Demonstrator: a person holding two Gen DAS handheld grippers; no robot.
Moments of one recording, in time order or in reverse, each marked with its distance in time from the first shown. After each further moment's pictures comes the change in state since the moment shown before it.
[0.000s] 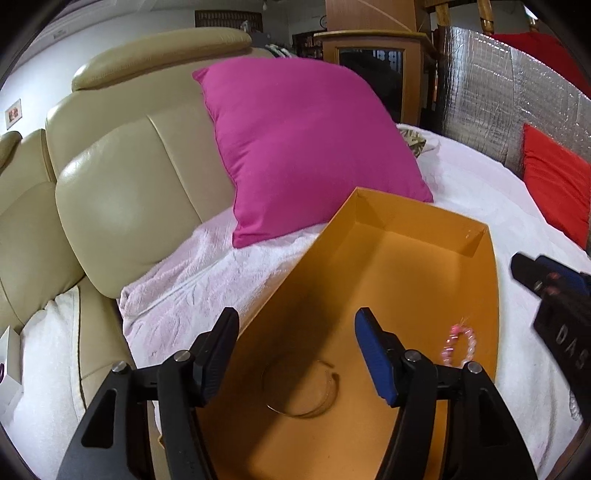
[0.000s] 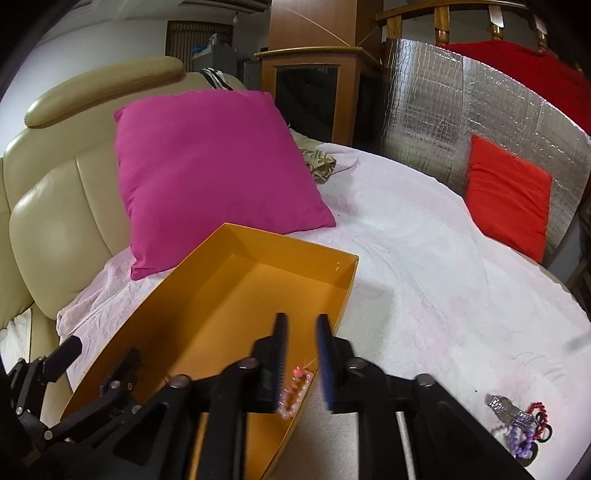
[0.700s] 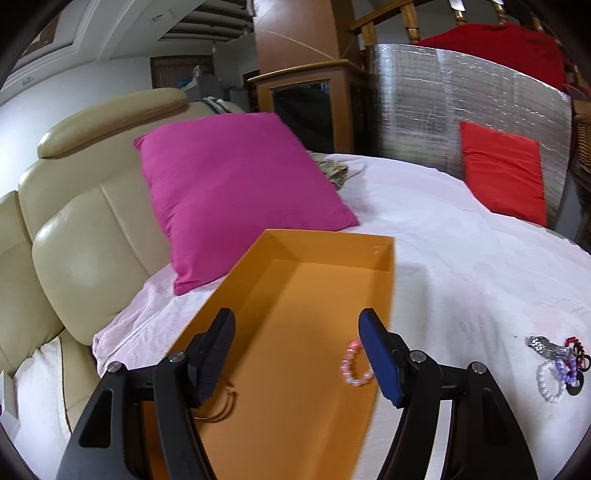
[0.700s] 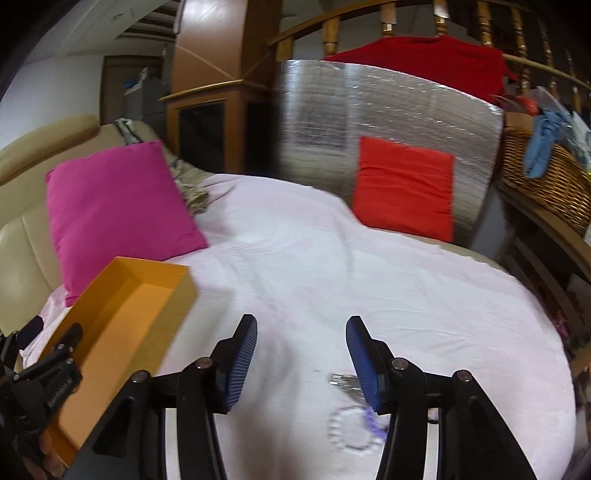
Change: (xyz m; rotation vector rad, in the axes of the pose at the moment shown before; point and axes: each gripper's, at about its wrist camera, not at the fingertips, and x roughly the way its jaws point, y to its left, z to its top) left arm -0.050 -0.086 -0.007 0.150 -0.147 -0.118; right arm -0.103 -0.169 -0.041 0.166 -0.101 -0.255
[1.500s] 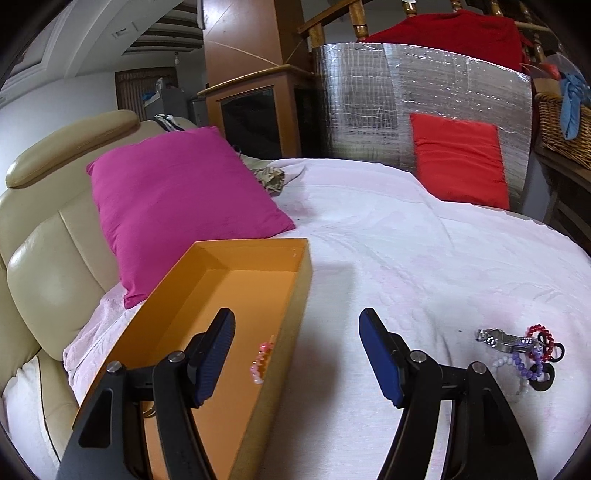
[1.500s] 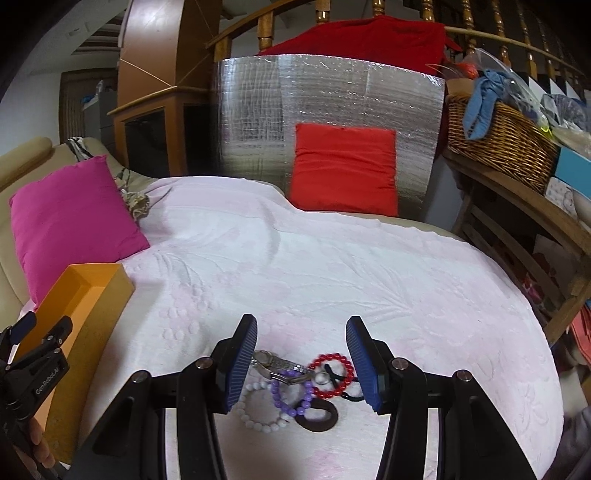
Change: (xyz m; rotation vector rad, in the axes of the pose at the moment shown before) left arm -0.017 -0.078 -0.003 0.086 -0.022 -0.105; right arm -0.010 -0.097 -0.031 0.112 0.030 -0.108
